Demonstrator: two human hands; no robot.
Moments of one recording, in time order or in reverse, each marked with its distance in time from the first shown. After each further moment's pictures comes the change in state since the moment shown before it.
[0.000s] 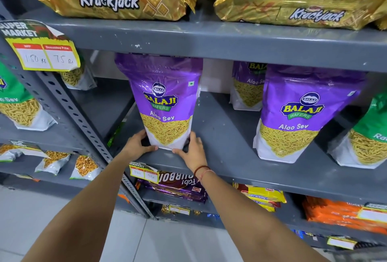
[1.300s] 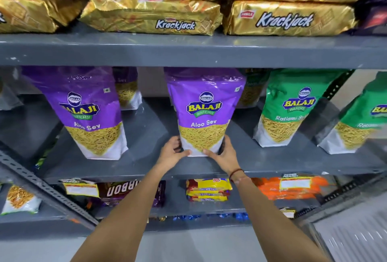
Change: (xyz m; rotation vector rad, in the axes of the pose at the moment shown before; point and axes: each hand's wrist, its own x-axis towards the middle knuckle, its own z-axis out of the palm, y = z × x) left_hand -0.020 0.160 0.229 -0.404 -0.209 0.157; right_hand -0.065 0.129 -0.233 0.261 0.290 0.065
